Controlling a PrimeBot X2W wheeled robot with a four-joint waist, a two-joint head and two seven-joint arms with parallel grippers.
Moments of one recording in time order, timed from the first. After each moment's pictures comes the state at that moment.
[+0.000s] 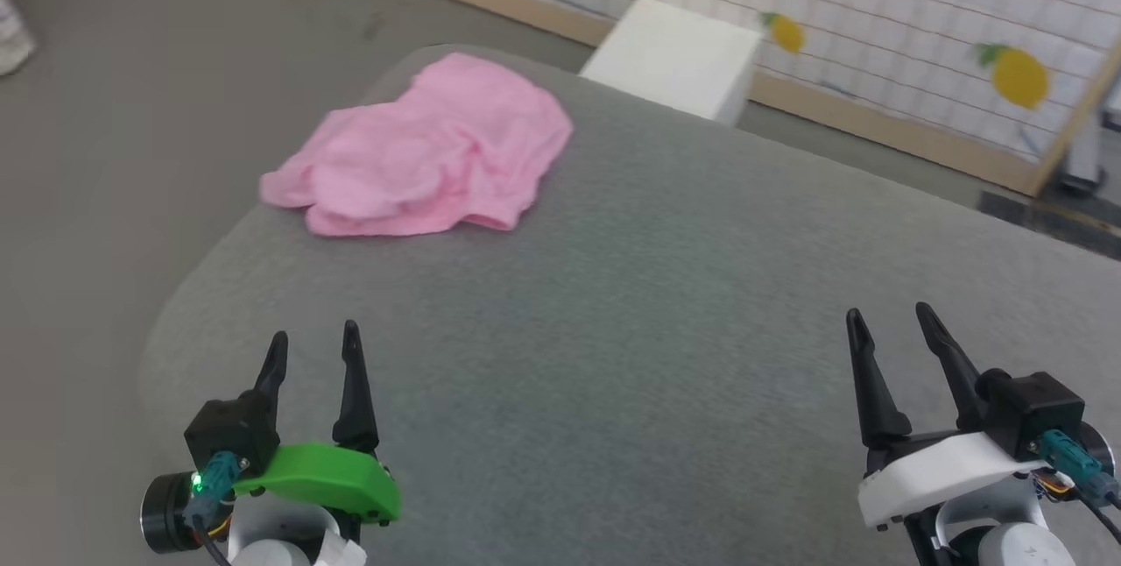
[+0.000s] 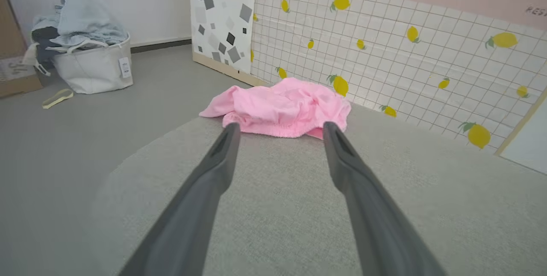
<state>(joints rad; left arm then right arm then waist) -0.02 0.17 -0.17 0.02 -0.33 0.17 -0.16 0.00 -0.05 -0.02 0.03 0.12 0.13 -0.11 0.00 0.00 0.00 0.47</state>
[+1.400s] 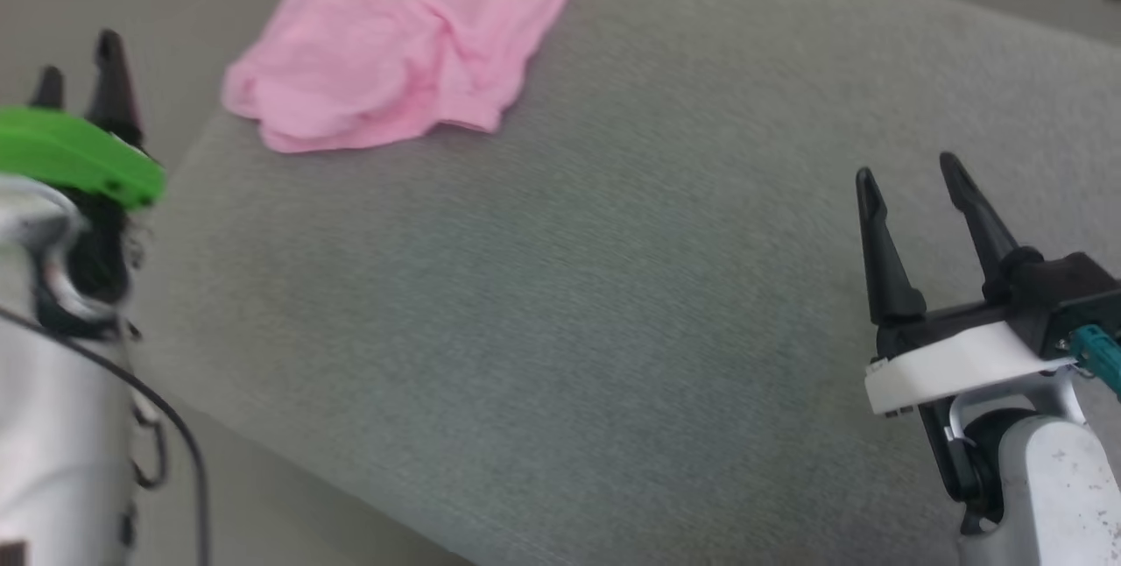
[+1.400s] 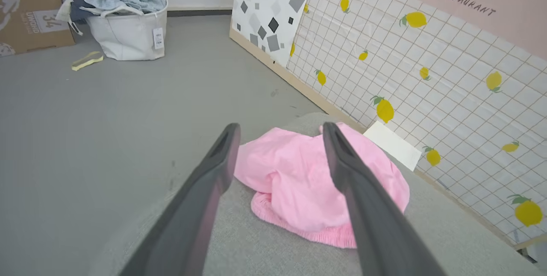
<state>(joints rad) -0.60 0.33 0.08 0.26 -0.67 0.14 0.16 -0.17 -0.05 0.00 -0.13 0.03 0.13 -0.02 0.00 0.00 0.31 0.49</state>
